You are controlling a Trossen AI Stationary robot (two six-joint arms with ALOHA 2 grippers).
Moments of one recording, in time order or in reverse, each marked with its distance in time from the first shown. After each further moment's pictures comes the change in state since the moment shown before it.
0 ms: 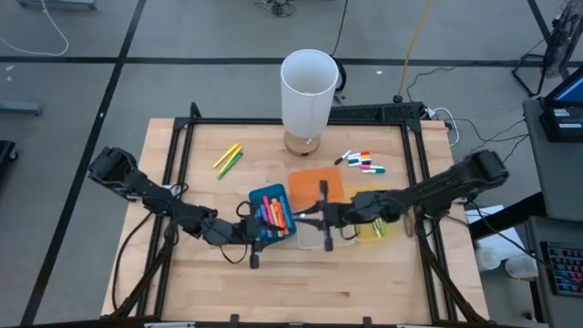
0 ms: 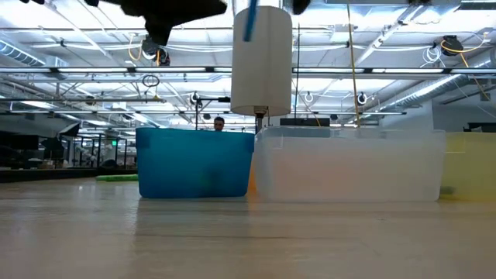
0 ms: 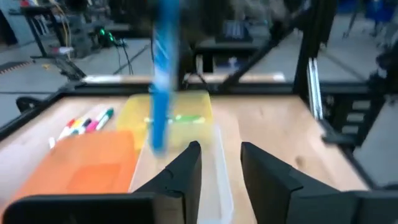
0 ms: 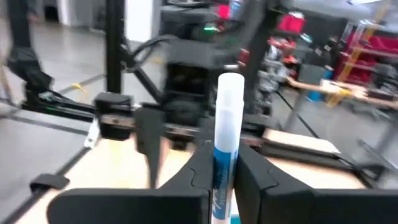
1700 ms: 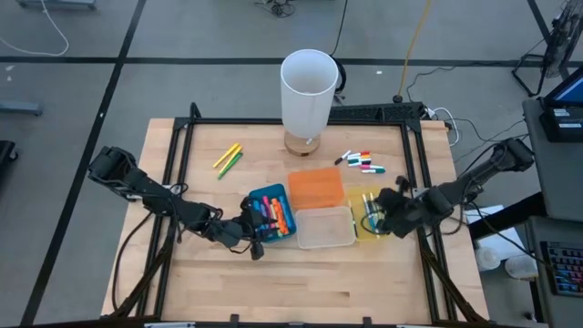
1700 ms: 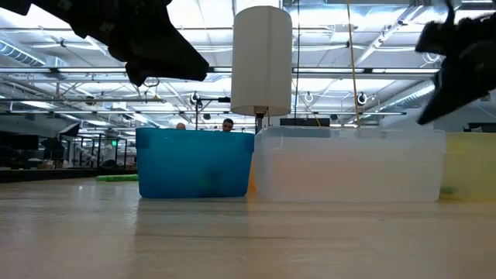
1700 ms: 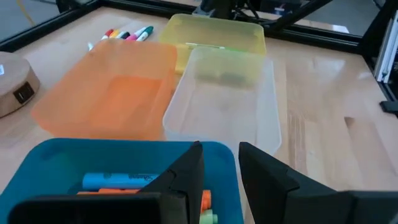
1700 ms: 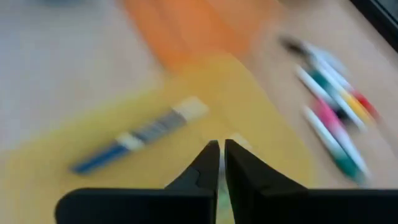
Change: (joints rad) left arm 0.030 -0.010 0.000 -0.337 -0.068 -0.341; right arm 0.236 -0.608 -0.320 -1.444 0.447 0.948
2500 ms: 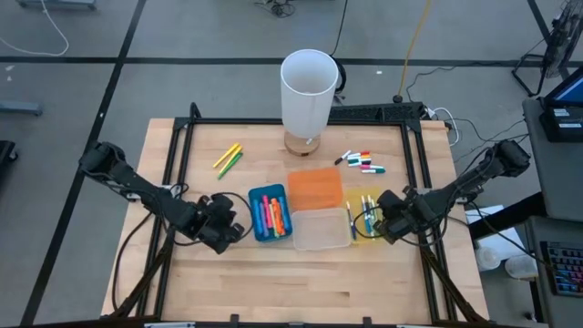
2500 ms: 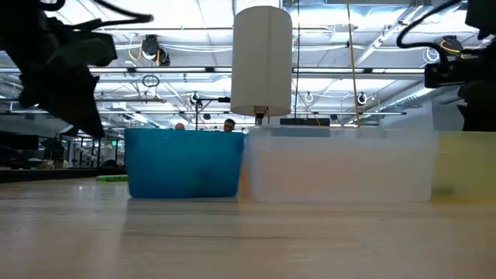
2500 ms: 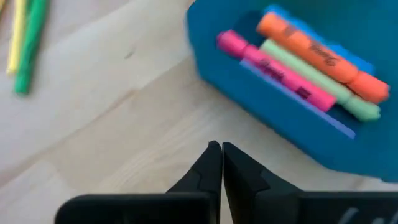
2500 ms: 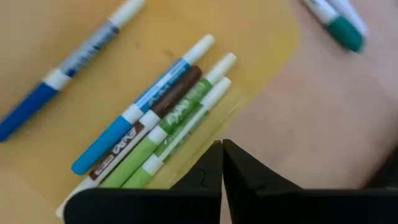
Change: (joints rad) left arm -0.068 -0.135 0.000 -0.943 -0.018 -0.920; right arm -0.002 0.220 0.023 -0.192 -0.186 0.431
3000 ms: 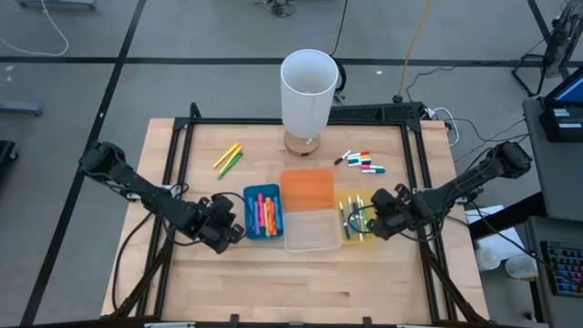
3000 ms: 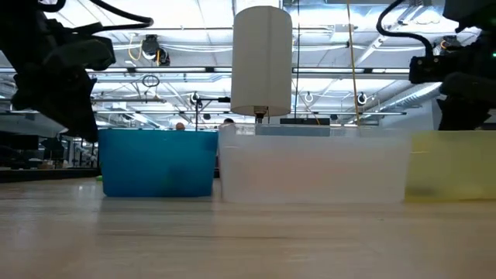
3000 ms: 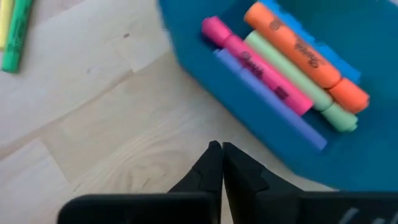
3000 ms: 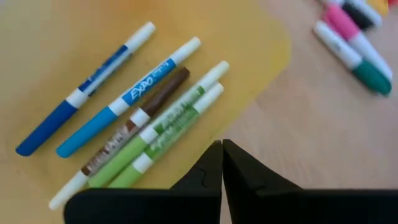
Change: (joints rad) left arm -0.001 0.000 0.000 -0.016 0.055 -0.039; right arm -0.067 0.000 -0.002 0.164 0.048 -0.129
